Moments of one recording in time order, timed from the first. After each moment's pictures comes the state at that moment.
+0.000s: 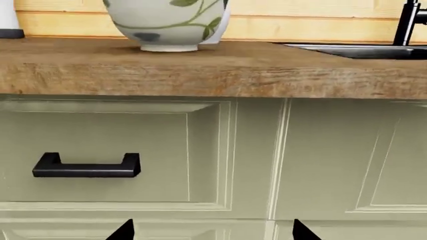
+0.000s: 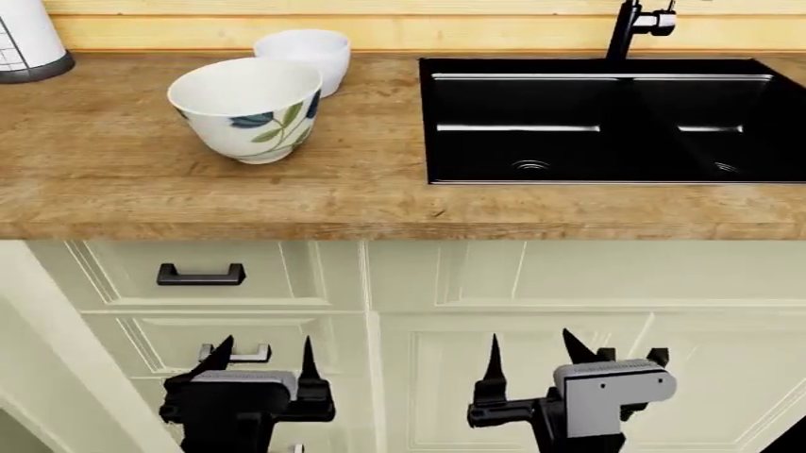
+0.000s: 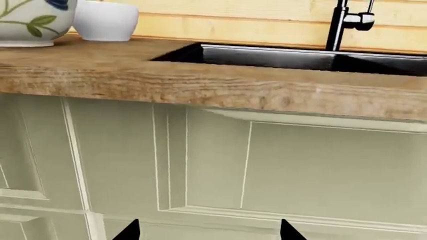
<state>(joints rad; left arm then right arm) 0.03 -0.19 0.17 0.18 -0.21 -0.13 -0.18 -0.03 0.21 -0.17 -0.29 0.16 0.26 0.15</state>
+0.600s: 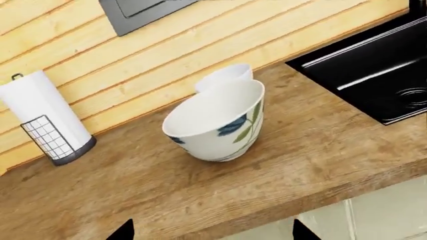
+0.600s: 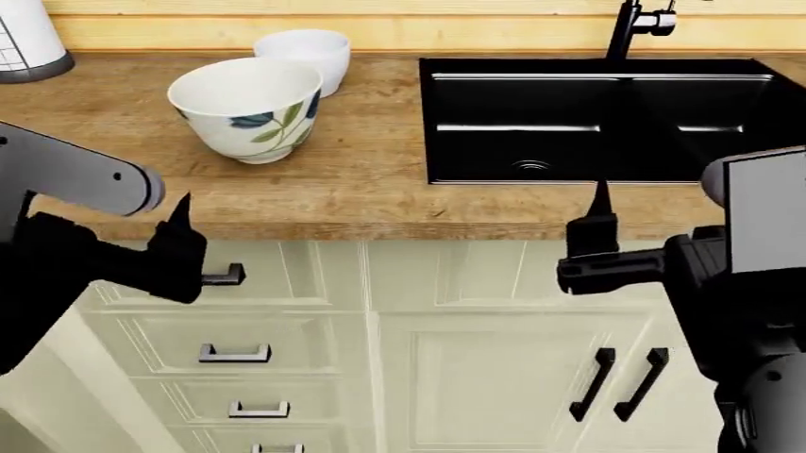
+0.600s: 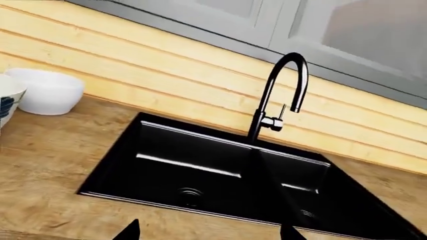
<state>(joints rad) -1.03 -0.97 0.19 0.67 -1.85 -1.29 -1.11 0.88 0.76 -0.14 -0.81 1.65 1.22 1.31</state>
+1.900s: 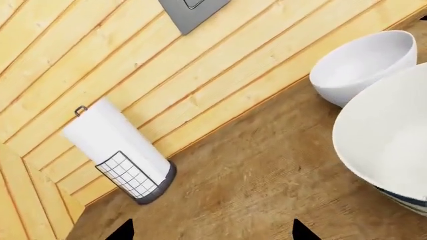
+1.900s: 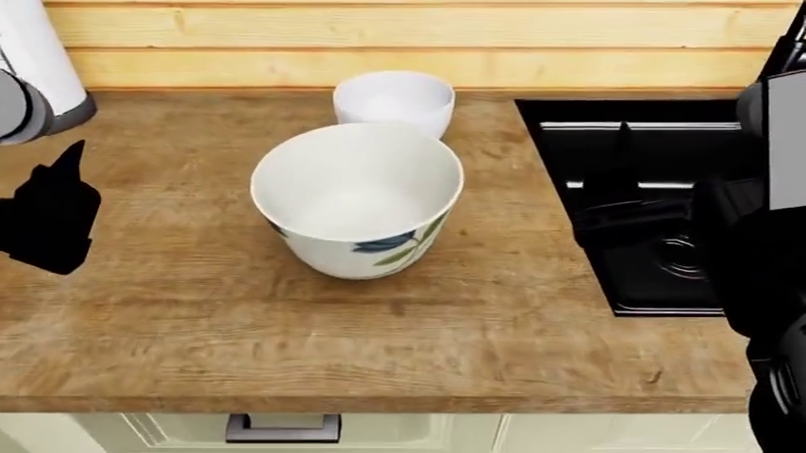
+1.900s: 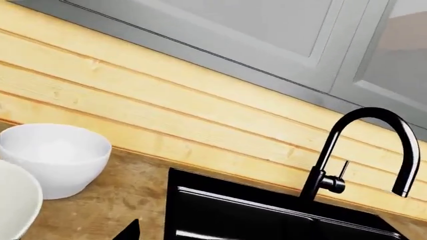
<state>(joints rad) -1.78 -1.11 0.68 0.46 -2.32 -1.46 -1.35 1.17 0.82 -0.32 -0.73 1.81 1.18 1.44</state>
